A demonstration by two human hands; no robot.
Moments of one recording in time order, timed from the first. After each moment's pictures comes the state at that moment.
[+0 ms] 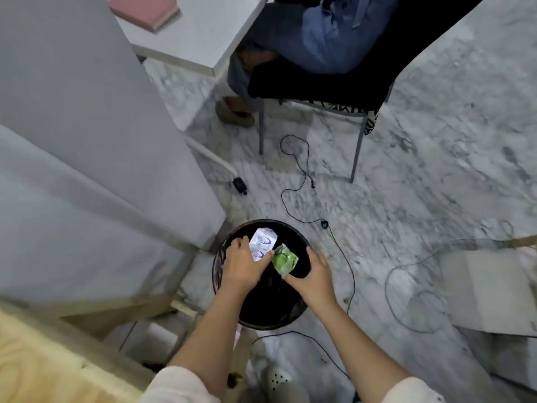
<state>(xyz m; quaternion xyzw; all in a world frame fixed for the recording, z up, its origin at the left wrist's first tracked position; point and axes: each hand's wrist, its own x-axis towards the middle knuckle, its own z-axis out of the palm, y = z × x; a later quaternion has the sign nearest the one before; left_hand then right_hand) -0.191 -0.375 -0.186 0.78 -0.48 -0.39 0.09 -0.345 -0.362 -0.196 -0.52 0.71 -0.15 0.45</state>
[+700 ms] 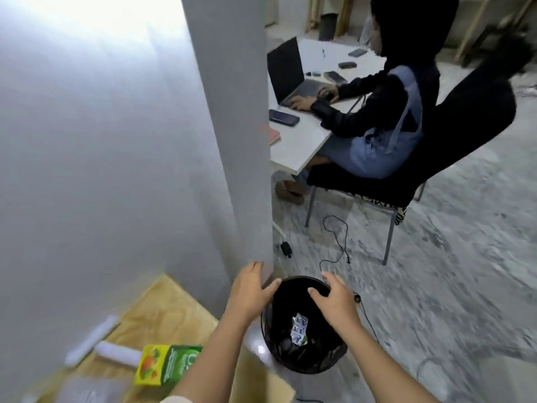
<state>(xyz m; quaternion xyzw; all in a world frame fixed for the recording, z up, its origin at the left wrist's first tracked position) -0.102 -0.267 0.032 0.79 -0.53 -0.28 0.14 -0.282 -0.313 0.017 -0.66 0.62 -0.14 0.39</state>
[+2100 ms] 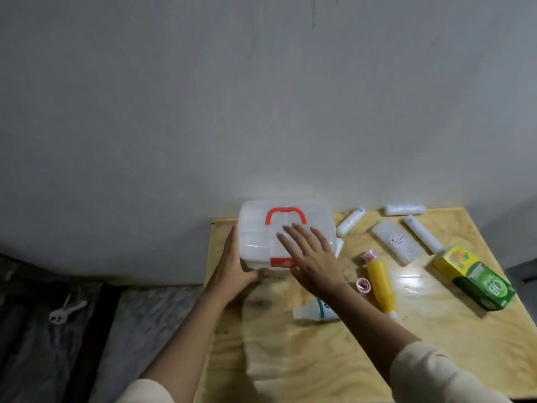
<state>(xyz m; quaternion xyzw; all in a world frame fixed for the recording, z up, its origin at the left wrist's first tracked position) 0.090 0.344 0.021 0.88 -0.11 -0.15 0.43 0.042 0.154 0.013 -0.99 -0.11 -0.10 0.00</state>
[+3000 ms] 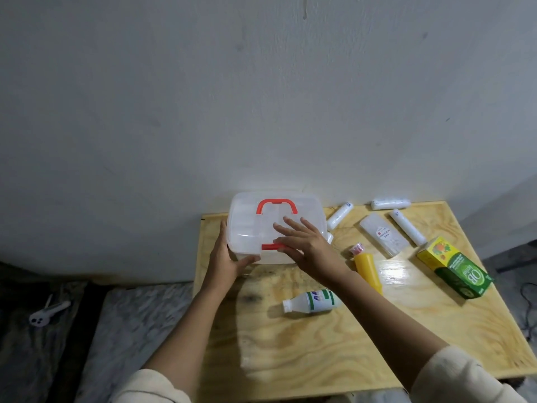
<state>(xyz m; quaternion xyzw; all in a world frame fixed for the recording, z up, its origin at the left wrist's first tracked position) 0.096 0.339 0.002 0.83 -0.04 -0.13 0.54 0.044 0.141 0.048 -0.94 -0.14 -0.09 0.29</state>
